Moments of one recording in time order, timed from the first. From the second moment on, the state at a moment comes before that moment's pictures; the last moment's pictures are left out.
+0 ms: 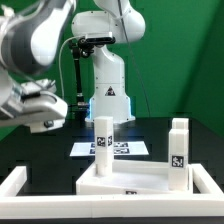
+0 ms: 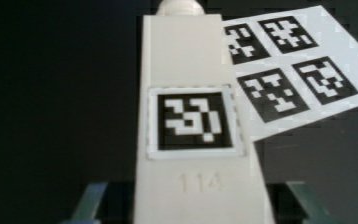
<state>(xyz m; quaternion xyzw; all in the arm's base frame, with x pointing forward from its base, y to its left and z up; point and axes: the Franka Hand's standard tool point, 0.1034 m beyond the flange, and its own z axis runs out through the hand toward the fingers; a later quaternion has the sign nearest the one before) 0.405 -0.197 0.092 -0.89 0.15 0.39 0.17</state>
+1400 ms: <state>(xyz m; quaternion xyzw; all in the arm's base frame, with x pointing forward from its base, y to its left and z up) 0.599 -0.161 0.196 -0.98 0.19 -0.10 0.01</state>
